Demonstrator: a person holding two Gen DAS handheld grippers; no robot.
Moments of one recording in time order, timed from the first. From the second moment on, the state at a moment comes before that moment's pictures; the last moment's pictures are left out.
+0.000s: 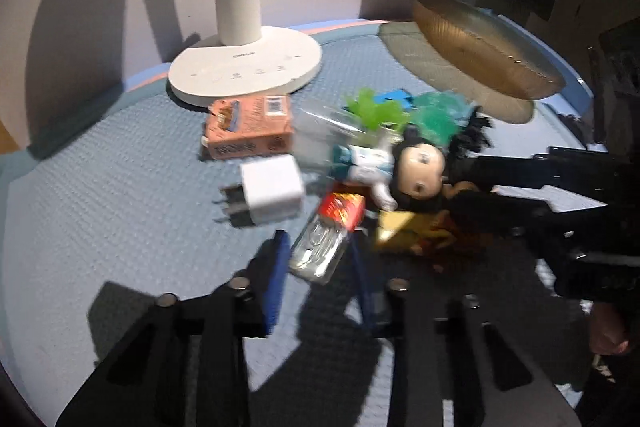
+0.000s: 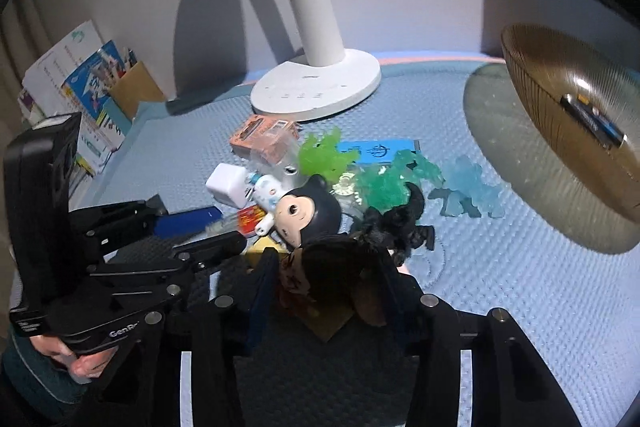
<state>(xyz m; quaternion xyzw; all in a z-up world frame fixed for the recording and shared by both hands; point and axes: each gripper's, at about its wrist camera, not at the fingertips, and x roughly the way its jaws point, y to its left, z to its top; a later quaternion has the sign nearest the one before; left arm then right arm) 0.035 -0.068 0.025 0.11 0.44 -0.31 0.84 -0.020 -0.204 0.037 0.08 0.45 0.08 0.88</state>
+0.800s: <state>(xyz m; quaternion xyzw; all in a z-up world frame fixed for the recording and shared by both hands) -0.058 -0.027 0.031 0.05 0.47 -0.25 0.85 -0.114 -0.253 0.025 0.18 0.49 0.13 0.84</state>
